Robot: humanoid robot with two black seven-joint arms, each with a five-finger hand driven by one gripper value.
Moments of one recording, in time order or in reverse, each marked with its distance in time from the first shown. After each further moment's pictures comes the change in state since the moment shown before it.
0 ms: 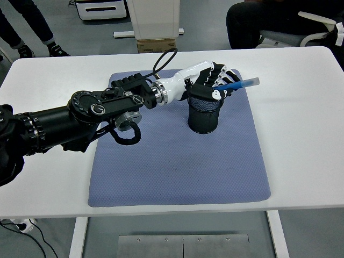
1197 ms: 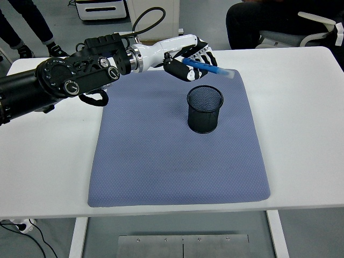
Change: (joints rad) left arm -0.150 0.114 0.019 0.003 0.353 -0.001 -0.008; right arm 0.000 0.000 0.000 0.000 0.000 0.000 0.000
